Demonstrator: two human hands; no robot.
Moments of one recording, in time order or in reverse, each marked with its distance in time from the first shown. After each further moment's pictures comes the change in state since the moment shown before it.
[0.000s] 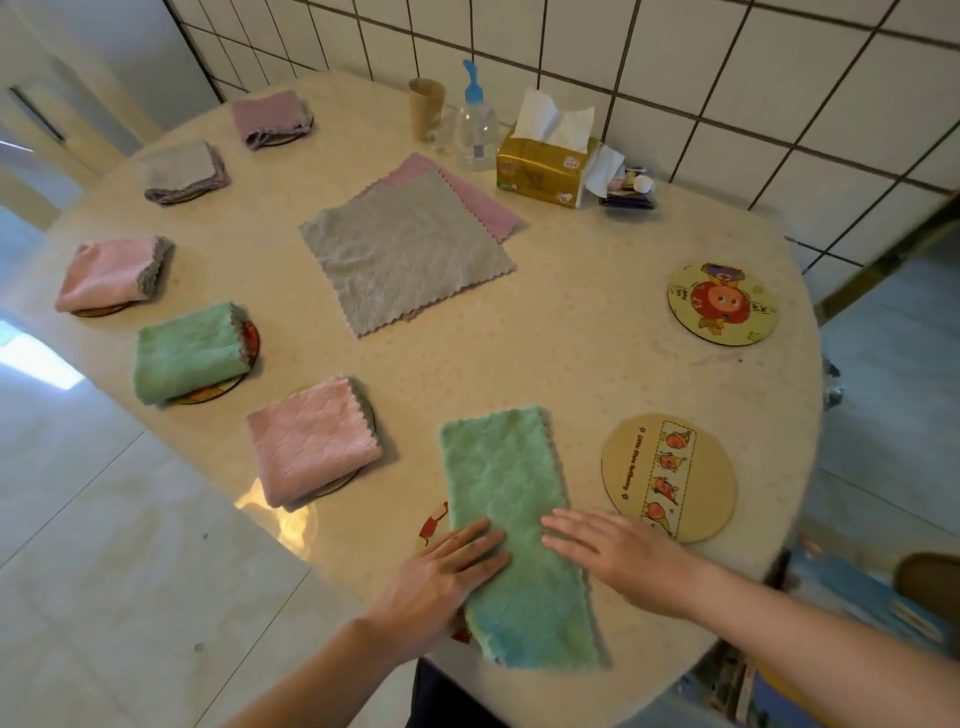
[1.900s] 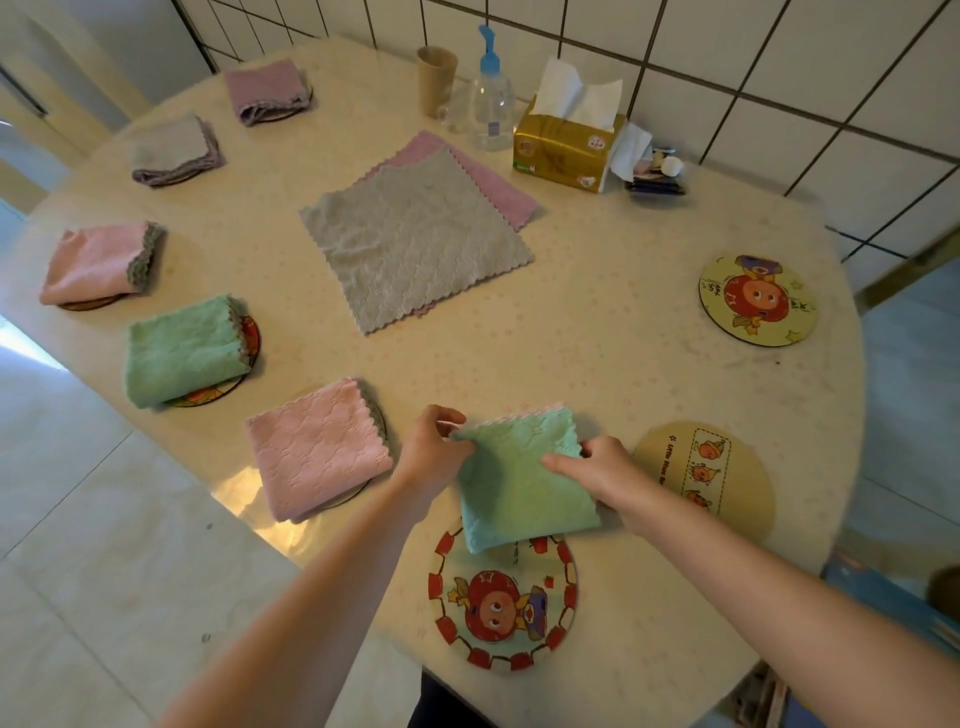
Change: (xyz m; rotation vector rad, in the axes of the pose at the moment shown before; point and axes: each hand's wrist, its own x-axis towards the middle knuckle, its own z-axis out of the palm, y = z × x) left_hand 0.090 -0.069 -0.080 -1.164 0.374 -1.035; right_hand 0.105 0.021 -0.052 1.315 0.120 1.035
